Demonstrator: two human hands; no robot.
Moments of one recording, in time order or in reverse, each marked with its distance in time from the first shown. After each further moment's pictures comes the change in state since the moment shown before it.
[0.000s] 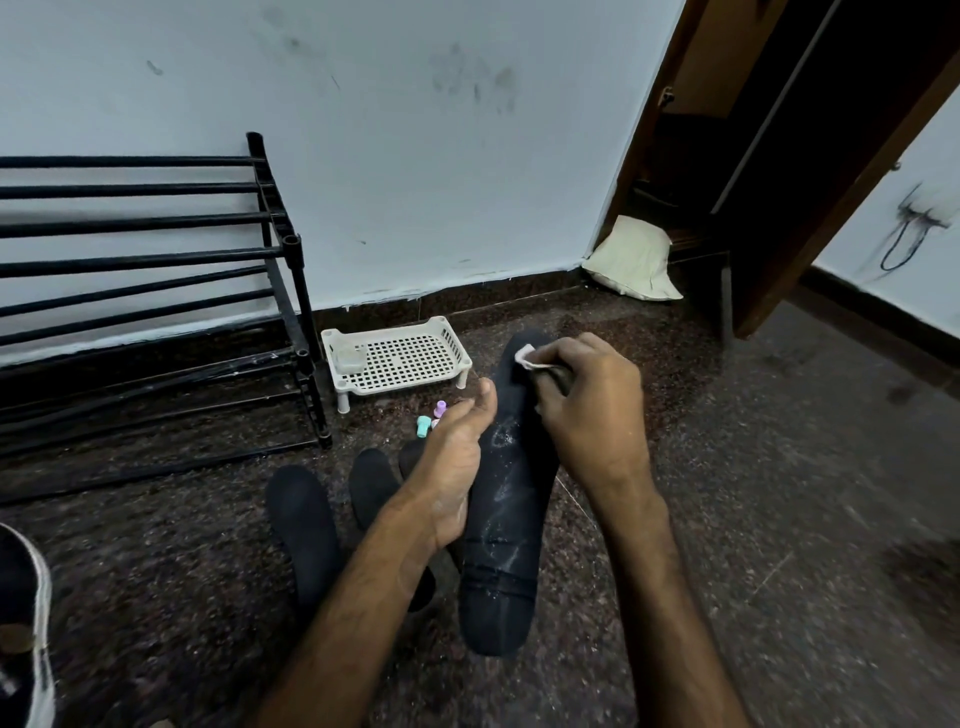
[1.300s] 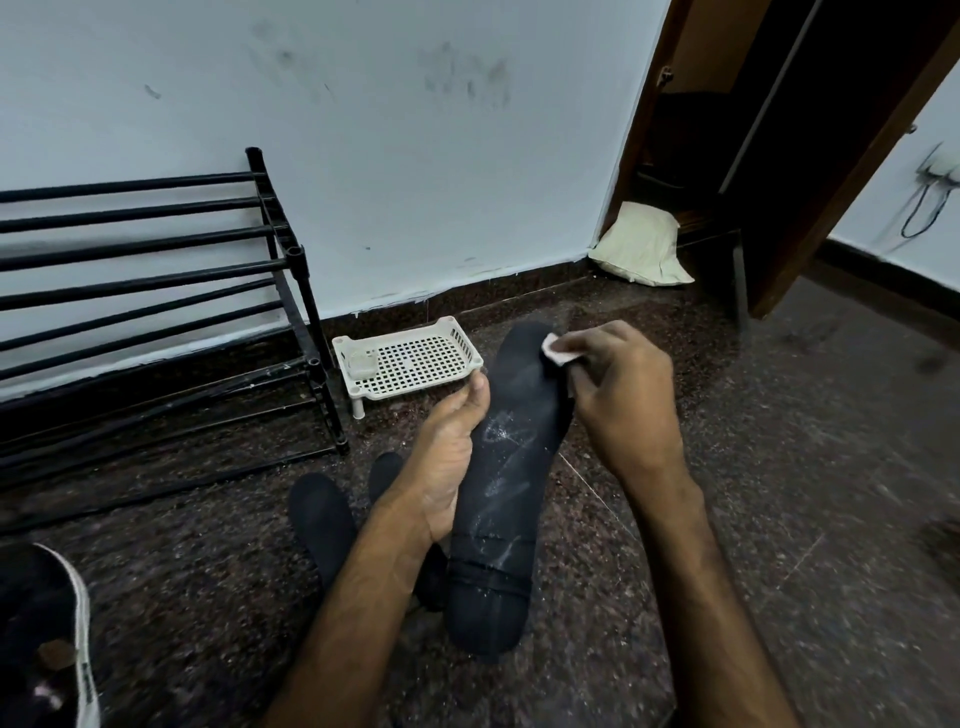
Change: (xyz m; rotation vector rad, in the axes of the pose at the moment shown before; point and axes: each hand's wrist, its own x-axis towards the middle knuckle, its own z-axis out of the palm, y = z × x) left_hand -0.004 0.015 -0.010 -0.014 -0.084 0.016; right_hand 0.004 0.020 -0.003 0.048 0.047 0.030
